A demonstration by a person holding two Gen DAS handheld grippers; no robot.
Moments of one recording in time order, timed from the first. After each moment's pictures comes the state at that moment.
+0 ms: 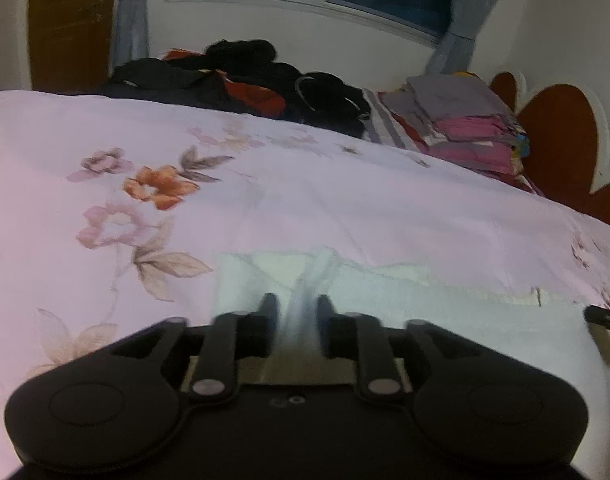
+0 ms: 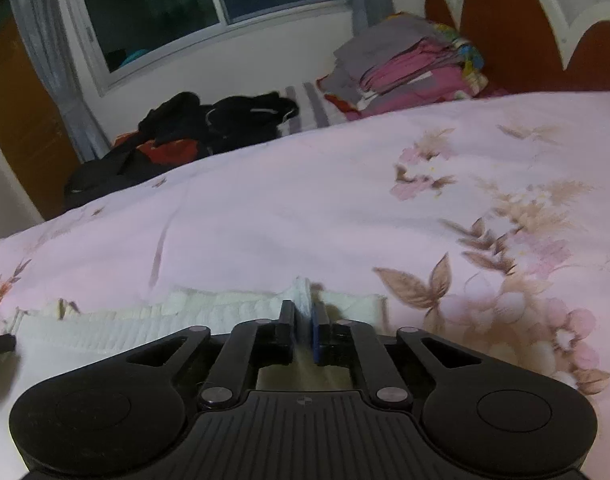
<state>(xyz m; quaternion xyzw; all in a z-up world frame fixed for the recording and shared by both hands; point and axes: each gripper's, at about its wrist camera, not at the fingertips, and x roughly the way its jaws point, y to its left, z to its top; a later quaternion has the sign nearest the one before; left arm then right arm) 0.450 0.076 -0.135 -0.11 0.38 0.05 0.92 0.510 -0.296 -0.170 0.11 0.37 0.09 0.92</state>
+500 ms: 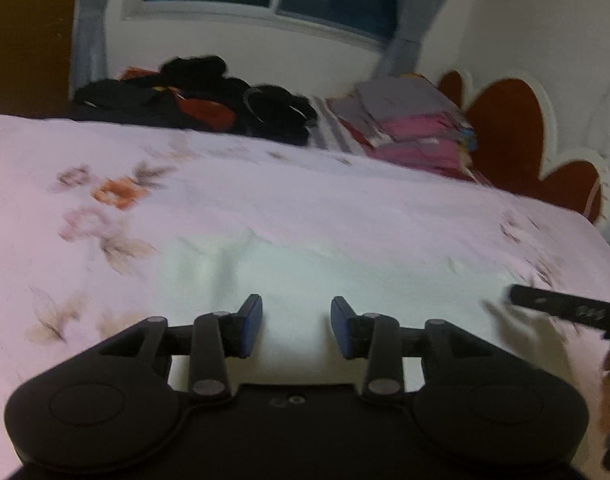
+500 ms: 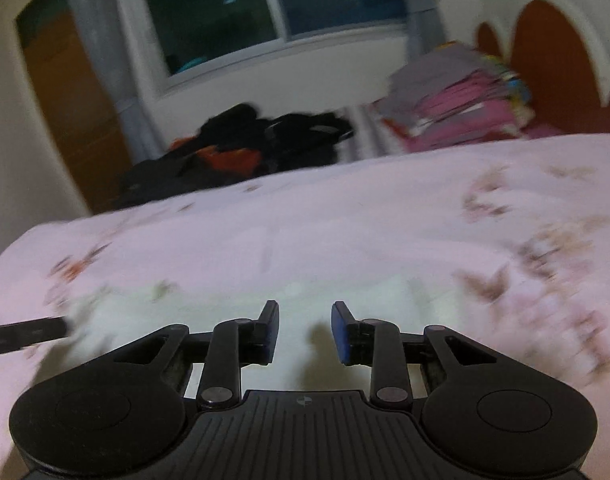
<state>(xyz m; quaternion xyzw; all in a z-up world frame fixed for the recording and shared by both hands) 0.401 0.031 -0.107 -0.10 0.36 -0.03 0.93 0.449 -0.234 -0.136 0.09 0.36 0.19 0.91</state>
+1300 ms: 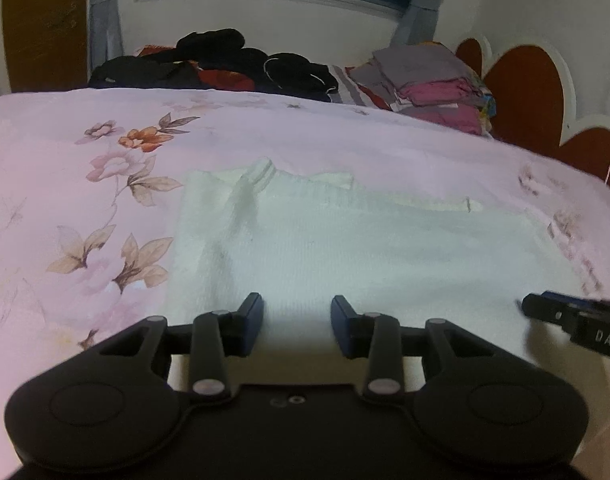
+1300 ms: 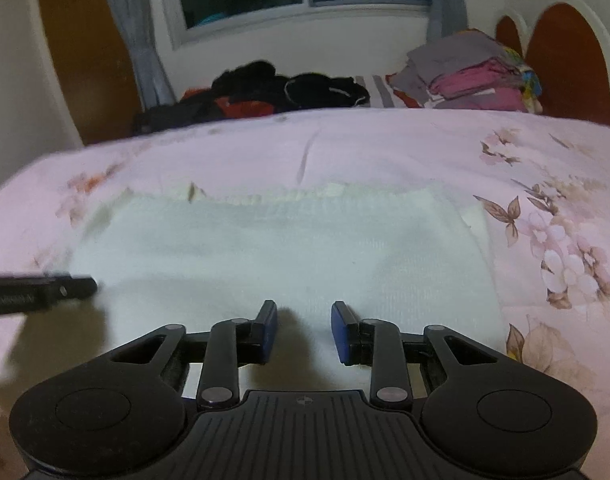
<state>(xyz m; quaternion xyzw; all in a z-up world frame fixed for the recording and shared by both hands) 0.366 0.027 -0.121 -0.08 0.40 0.01 0.91 0.398 -0.217 -0.161 0.06 0.38 0.18 0.91</state>
